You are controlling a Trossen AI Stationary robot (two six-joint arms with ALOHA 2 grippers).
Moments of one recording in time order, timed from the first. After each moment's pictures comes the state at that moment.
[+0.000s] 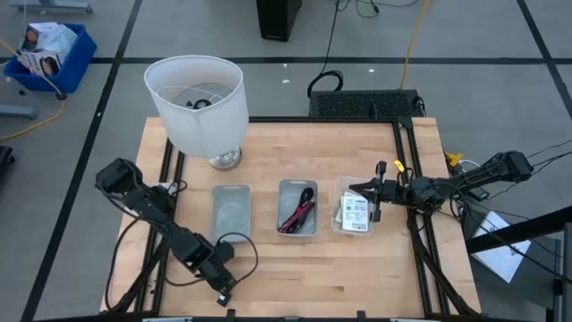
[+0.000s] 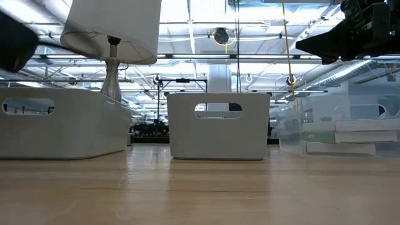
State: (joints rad) left arm -0.75 1.66 0.92 -0.51 0.14 -1.58; right arm 0.26 0.52 0.08 0.47 0.44 -0.14
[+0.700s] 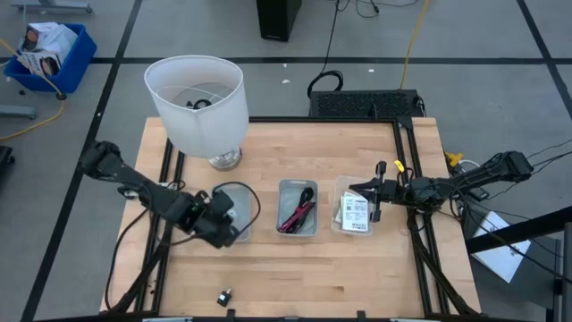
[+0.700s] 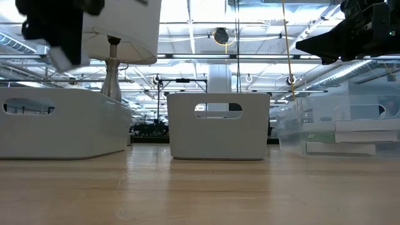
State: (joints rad) left arm -0.52 1.36 1.08 -1.04 -0.38 -1.21; right arm 0.26 0.52 0.08 0.47 0.44 -0.14
